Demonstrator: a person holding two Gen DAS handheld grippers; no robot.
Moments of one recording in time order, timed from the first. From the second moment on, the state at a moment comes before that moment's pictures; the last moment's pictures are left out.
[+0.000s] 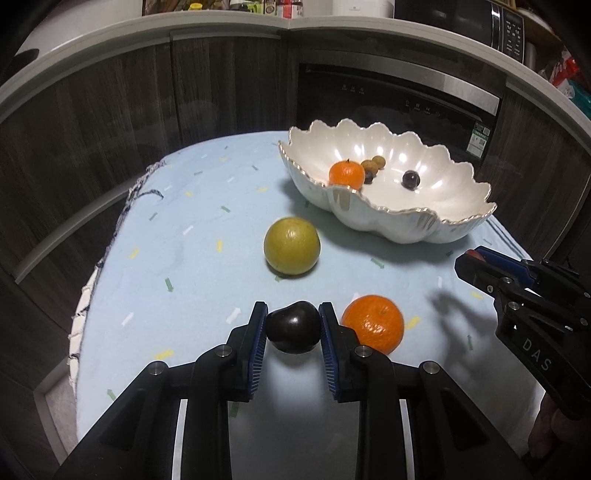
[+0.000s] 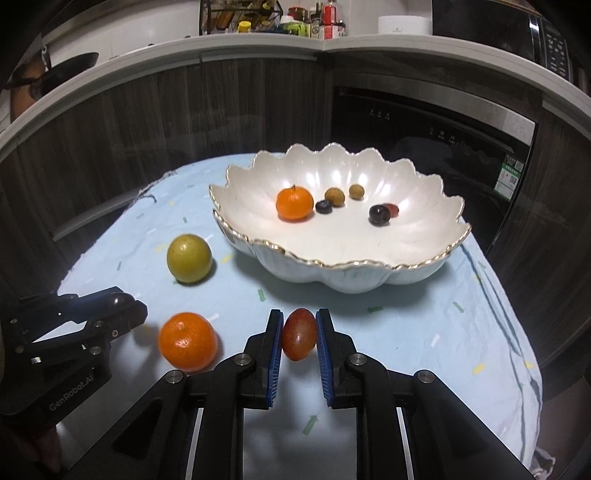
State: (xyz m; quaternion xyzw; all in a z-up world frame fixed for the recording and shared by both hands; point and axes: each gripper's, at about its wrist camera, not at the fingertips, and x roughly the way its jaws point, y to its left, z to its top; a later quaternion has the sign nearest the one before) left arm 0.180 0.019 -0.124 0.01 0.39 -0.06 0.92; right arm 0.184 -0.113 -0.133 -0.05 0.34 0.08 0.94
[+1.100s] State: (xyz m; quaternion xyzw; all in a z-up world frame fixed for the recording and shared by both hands) left arm 0.217 -0.032 -0.065 0.01 0.37 -0.09 0.92; right arm 0.195 -0.167 -0.061 -0.01 0.29 0.04 0.96
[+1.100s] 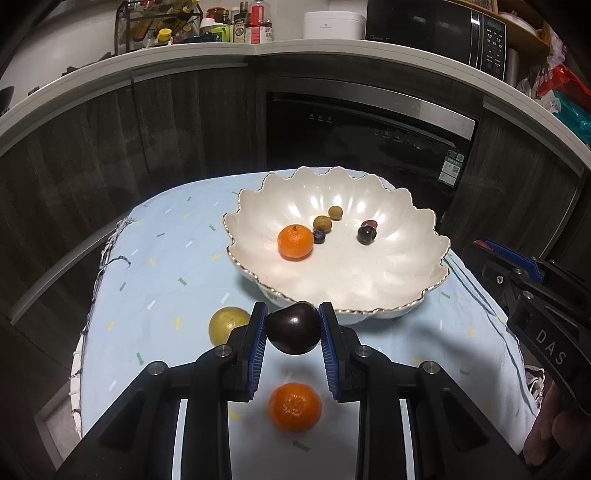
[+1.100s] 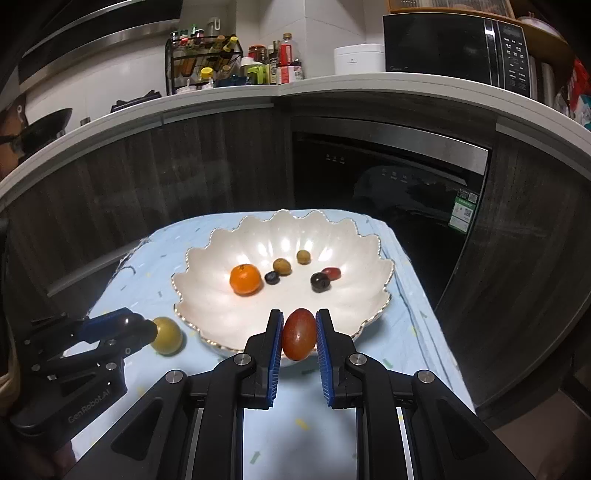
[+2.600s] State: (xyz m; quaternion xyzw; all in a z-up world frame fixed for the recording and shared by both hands) left arm 0.314 -0.061 -0.099 0.03 0.42 -0.11 0.90; right arm 0.286 -0.191 -0.101 0.03 0.36 0.04 0.93
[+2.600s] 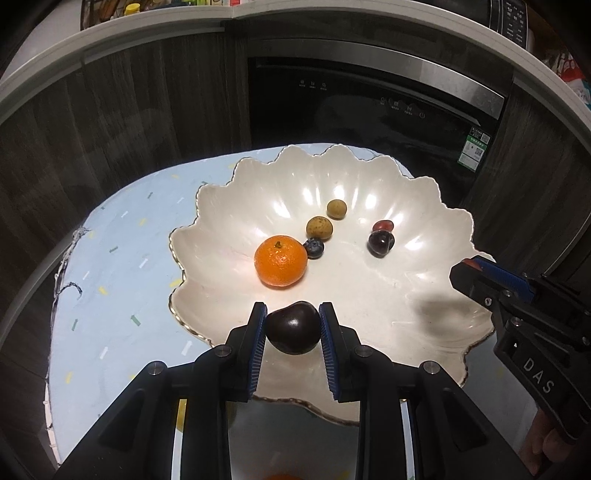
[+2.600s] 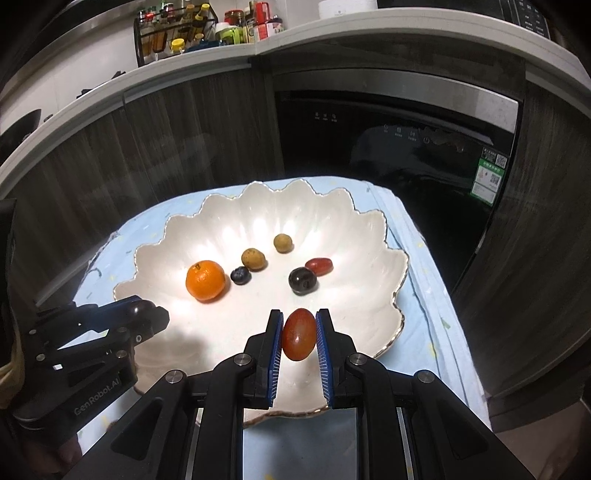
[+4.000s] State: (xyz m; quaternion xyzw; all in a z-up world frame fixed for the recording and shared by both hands) left arm 0.274 -0.026 -0.050 0.05 0.37 -0.08 0.92; right arm 0.248 -0.173 -0.057 0.02 0.30 0.00 0.95
